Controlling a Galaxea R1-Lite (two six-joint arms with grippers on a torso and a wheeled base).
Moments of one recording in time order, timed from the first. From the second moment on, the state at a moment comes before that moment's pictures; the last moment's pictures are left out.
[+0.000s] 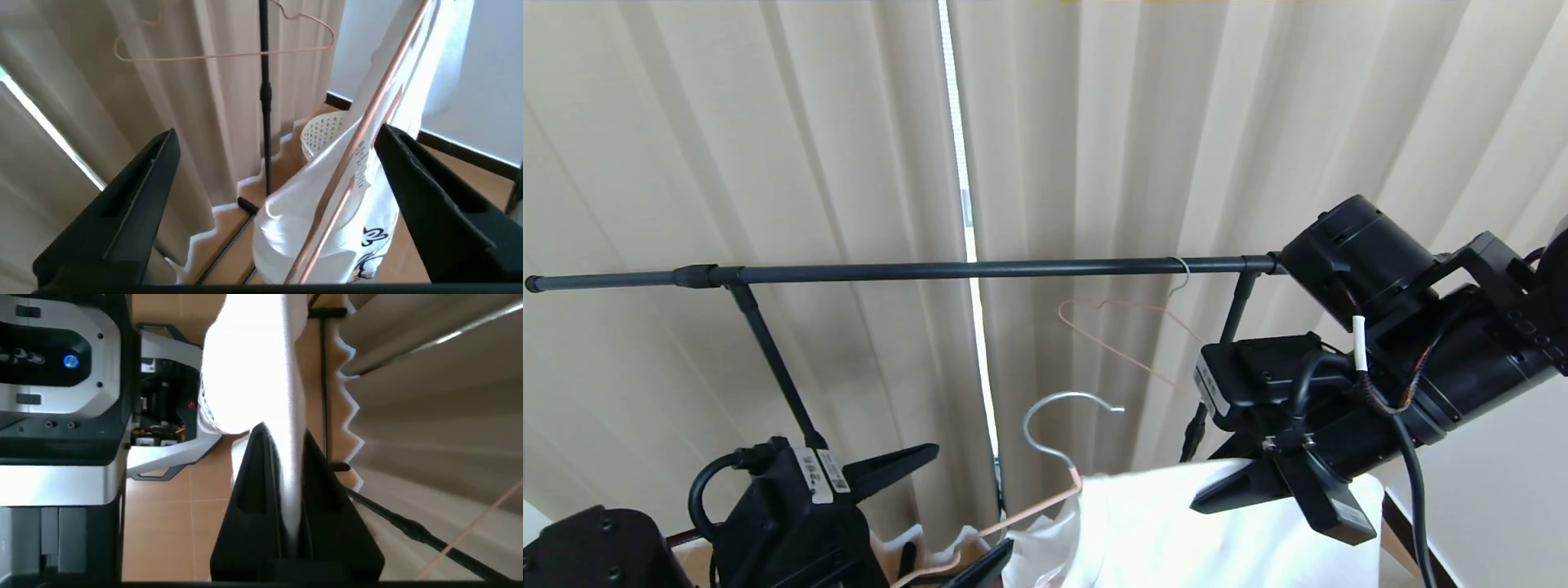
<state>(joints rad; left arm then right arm) -0.74 1.64 0.00 -1.53 -0.08 0.11 0.61 1.69 -1.34 0.77 0.45 -0.85</state>
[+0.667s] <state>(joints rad) -0.67 1.74 0.00 -1.57 -0.16 -0.11 0.55 1.54 -0.97 0.22 0.13 -0.80</state>
